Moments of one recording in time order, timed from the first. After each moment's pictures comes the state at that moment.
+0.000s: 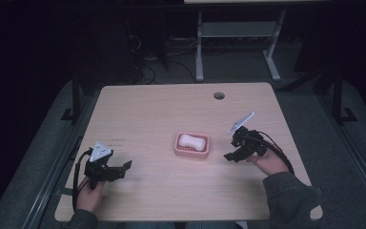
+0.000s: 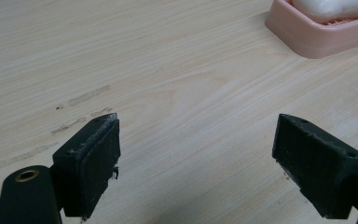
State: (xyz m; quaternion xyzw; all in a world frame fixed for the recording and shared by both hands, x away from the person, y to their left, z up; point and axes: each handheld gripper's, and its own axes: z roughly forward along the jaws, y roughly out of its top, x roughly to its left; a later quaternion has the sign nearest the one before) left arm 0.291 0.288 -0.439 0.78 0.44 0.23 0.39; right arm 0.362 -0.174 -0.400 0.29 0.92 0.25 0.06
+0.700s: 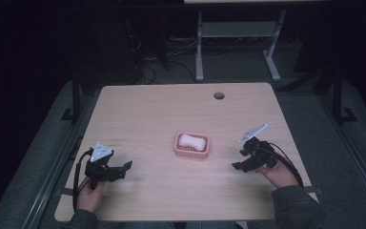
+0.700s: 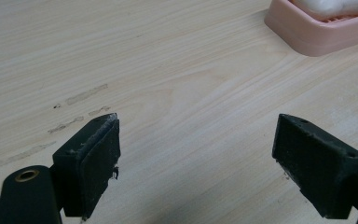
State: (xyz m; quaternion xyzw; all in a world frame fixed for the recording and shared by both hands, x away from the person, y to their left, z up) left arm 0.291 0.288 -0.440 0.78 0.44 0.23 0.38; right arm 0.335 -0.201 -0.417 0.32 0.91 0.26 0.06
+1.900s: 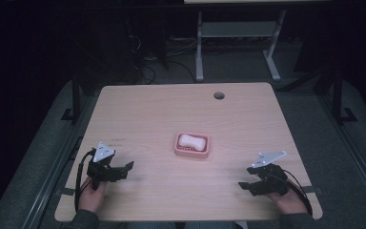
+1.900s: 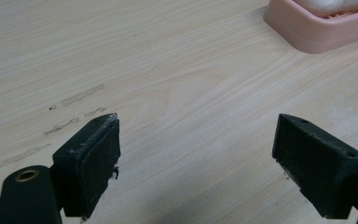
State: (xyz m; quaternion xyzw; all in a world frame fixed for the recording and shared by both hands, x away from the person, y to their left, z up) left arm 0.291 0.282 -0.442 0.78 0.44 0.23 0.38; right arm 0.267 -0.224 -0.443 0.33 0.88 0.32 0.08
